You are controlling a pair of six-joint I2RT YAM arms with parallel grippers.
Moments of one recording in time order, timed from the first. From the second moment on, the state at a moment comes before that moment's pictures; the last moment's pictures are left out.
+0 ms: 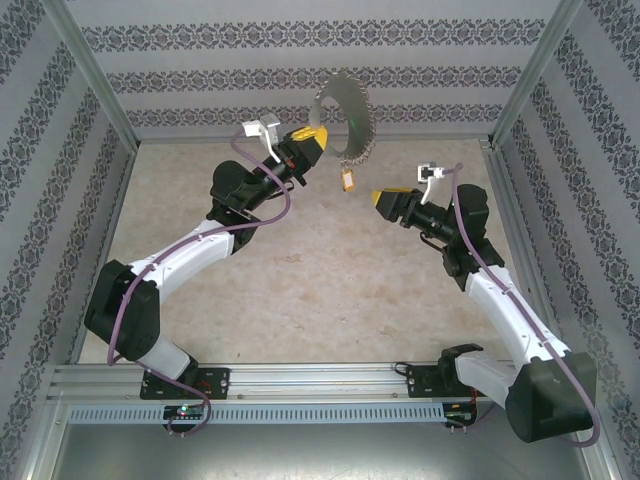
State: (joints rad) left arm -0.51 1.55 1.14 0.88 0.37 -0.53; right arm 0.17 1.06 0.74 0.20 -0.72 0.57
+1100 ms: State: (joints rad) left arm -0.56 1.55 1.15 0.84 0.36 -0.59; right arm 0.12 1.23 0.67 0.63 -0.92 0.76
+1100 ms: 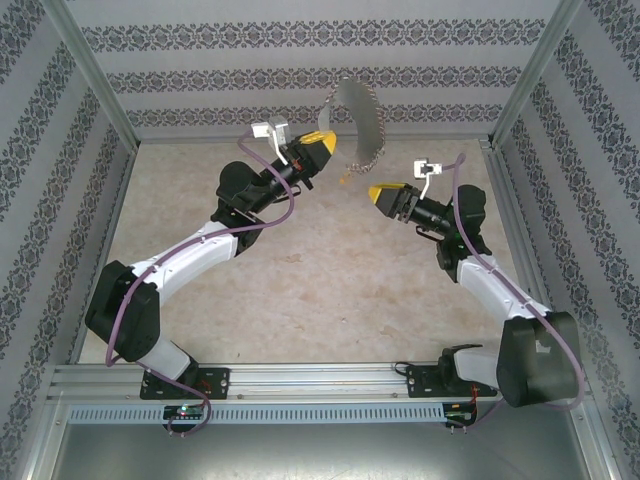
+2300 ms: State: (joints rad) left arm -0.60 1.55 1.16 0.84 0.28 -0.63; right arm 0.29 1.08 0.63 0.55 -0.67 0.50
